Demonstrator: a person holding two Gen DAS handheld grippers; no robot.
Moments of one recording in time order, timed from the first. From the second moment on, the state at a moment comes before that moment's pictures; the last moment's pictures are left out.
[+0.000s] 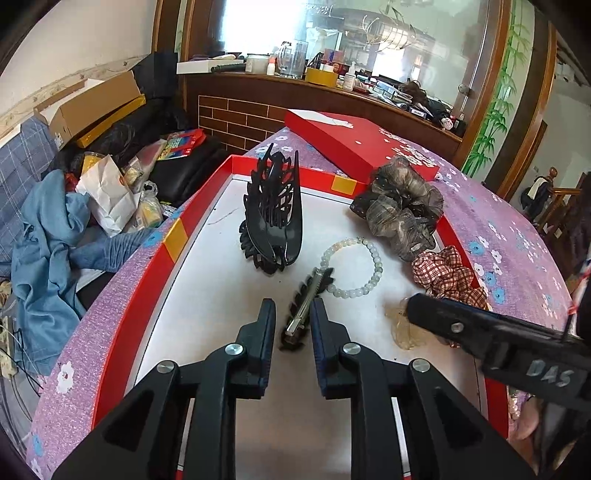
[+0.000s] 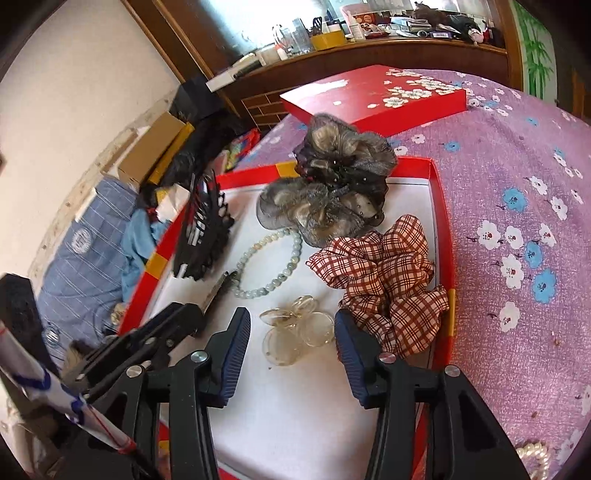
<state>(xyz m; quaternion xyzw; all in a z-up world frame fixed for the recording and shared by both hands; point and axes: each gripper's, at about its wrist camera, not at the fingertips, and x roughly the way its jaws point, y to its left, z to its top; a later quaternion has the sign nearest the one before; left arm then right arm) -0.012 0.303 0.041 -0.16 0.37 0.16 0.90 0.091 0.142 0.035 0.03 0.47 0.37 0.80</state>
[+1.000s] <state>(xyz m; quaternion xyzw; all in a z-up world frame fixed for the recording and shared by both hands) -0.029 0.192 0.092 -0.01 0.32 0.14 0.94 0.077 -0.077 0.078 0.12 0.40 0.31 0.85</state>
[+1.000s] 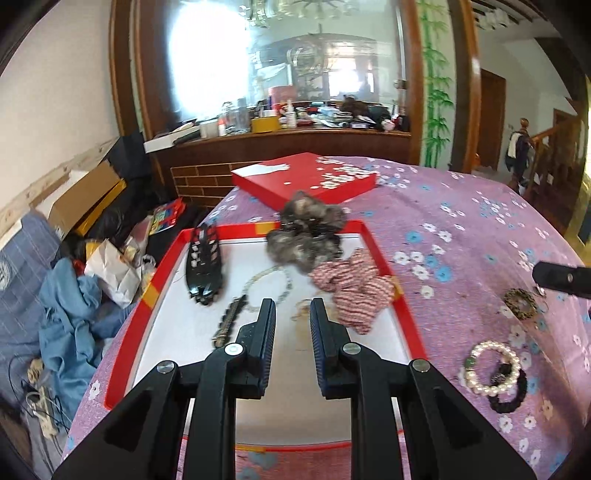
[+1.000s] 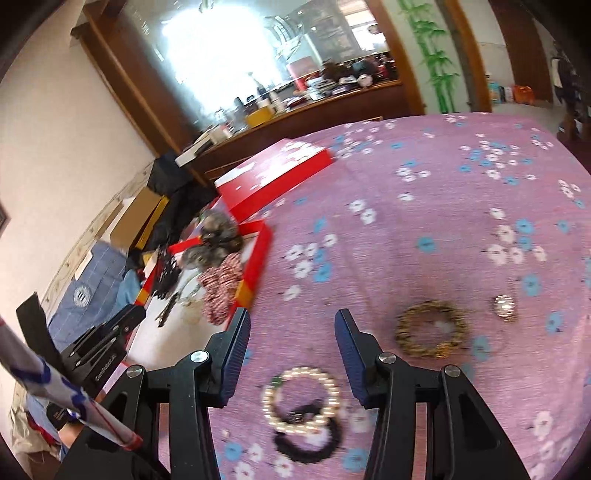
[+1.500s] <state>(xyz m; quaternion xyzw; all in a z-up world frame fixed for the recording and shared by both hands) 0.013 0.106 0.089 0.00 0.39 0.03 0.92 0.119 -0.173 0.050 0.12 0.42 0.18 0.88</state>
